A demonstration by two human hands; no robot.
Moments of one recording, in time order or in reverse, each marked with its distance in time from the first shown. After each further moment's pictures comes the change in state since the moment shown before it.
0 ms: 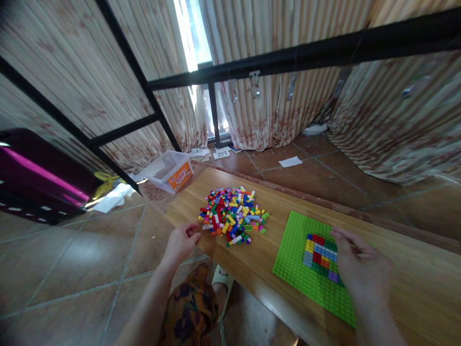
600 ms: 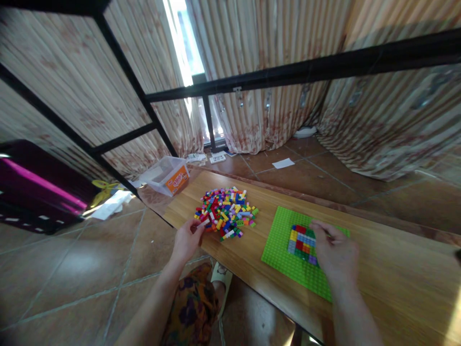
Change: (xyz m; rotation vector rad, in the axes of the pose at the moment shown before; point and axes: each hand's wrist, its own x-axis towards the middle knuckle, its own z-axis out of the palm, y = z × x) left_hand -0.017 0.022 0.022 -0.164 0.094 0.024; right_hand -0.006 0.005 -0.004 0.149 -0.092 -0.071
